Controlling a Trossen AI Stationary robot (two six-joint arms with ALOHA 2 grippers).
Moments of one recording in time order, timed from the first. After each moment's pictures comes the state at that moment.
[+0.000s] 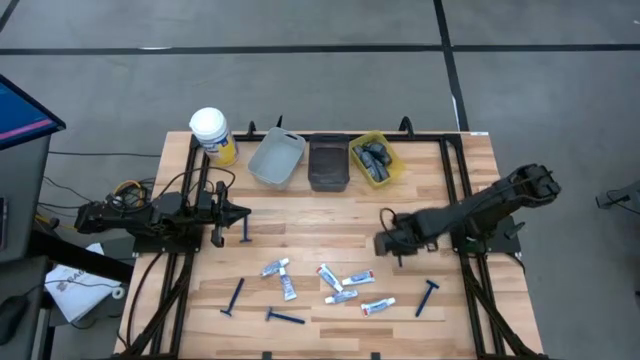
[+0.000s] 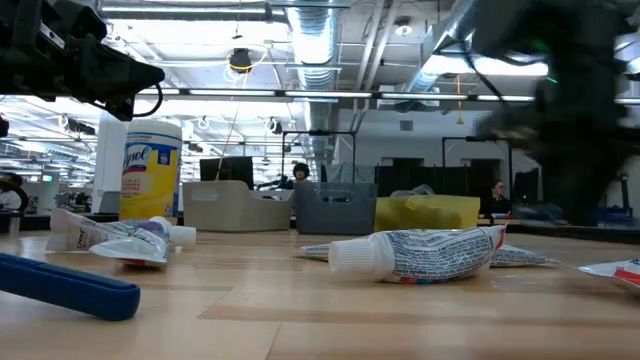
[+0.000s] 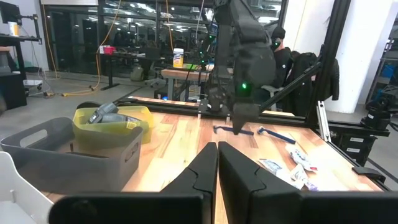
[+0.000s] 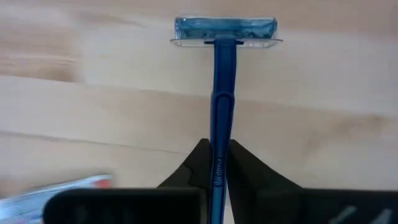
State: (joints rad) left arm -0.04 0.00 0.01 0.05 -0.15 -0.08; right arm 0.27 1.48 0.82 -0.81 0.02 1.74
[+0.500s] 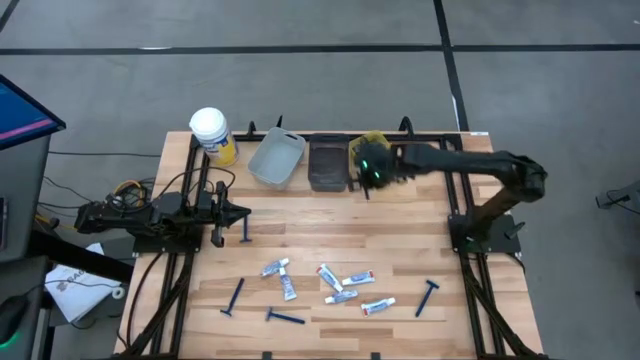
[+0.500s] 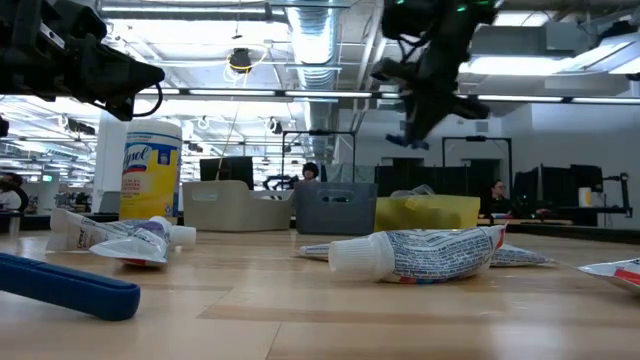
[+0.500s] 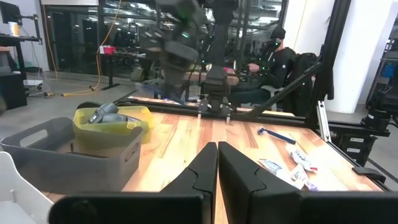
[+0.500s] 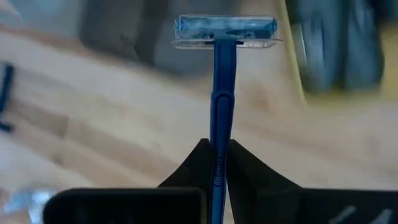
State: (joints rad) left arm -0.04 0.00 0.01 0.05 -0.15 -0.08; right arm -0.26 1.56 1.25 -0.85 0.11 1.01
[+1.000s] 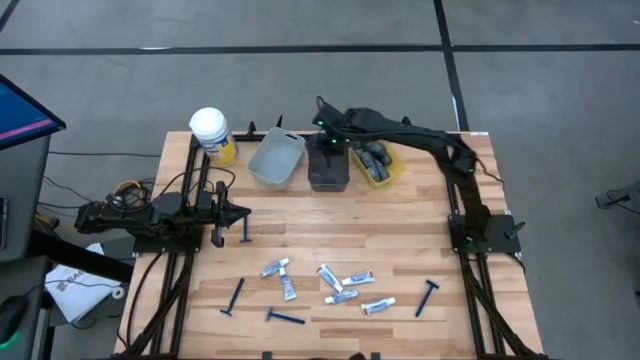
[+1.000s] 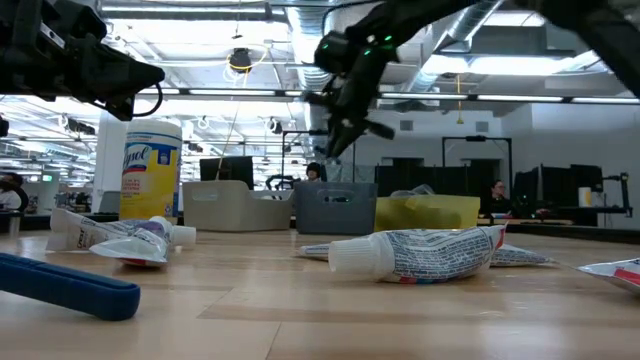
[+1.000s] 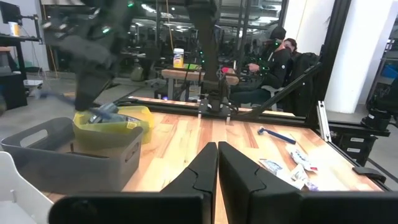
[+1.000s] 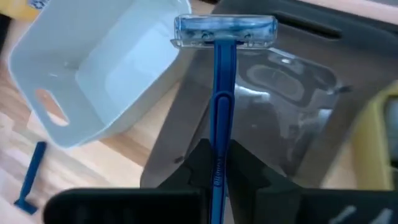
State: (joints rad) left arm -0.04 0.00 0.01 0.05 -0.15 -0.08; right arm -0.44 2.10 1.91 -0.90 0.03 0.75
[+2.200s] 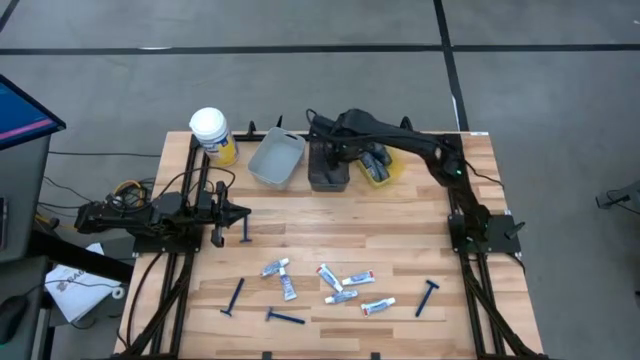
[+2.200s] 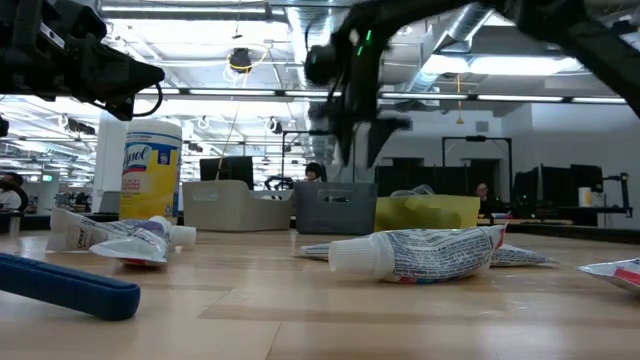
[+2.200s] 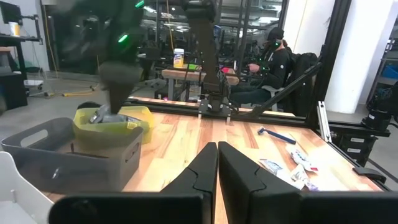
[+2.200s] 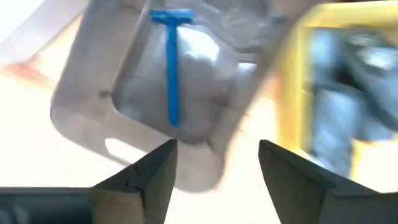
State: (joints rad) left arm -0.04 0.00 0.01 0.05 -0.15 -0.08; right arm -0.38 2.19 2.11 -1.35 0.13 0.71
